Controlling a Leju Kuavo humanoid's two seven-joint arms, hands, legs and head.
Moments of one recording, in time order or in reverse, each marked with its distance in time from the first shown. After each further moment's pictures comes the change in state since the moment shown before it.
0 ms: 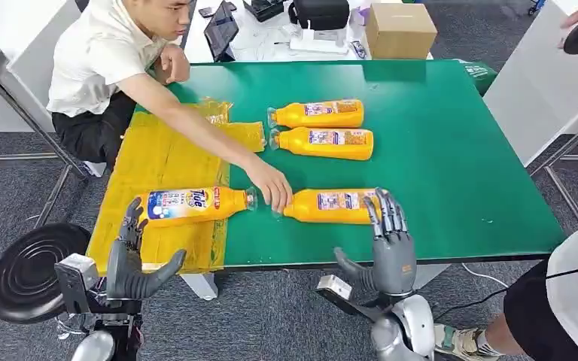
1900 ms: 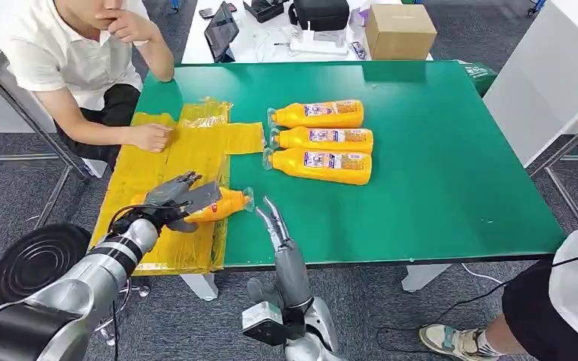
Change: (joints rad) left arm -0.876 0.009 -0.148 1.209 -0.906 -0.066 0.251; right arm -0.092 -0.026 0.837 0.174 -0.838 0.002 -0.060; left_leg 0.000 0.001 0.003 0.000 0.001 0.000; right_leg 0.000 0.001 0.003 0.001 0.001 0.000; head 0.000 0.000
